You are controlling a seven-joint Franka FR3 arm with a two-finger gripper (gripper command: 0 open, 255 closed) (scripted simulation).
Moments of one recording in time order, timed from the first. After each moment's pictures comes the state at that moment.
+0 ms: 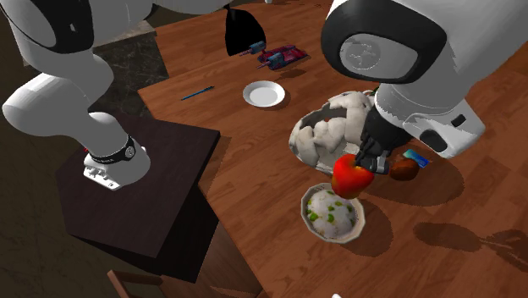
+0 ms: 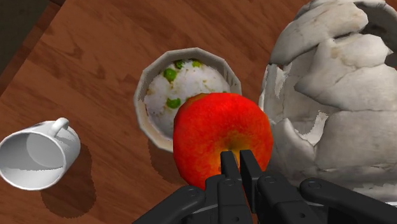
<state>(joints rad) 0.00 0.57 -0.11 -1.18 0.22 1.71 -0.17</state>
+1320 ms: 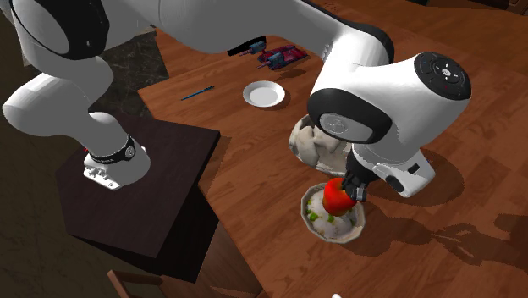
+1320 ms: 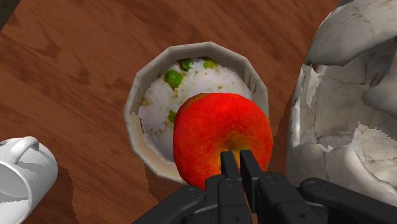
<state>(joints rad) 0.01 0.61 -0.11 -1.38 0.24 1.94 -0.21</state>
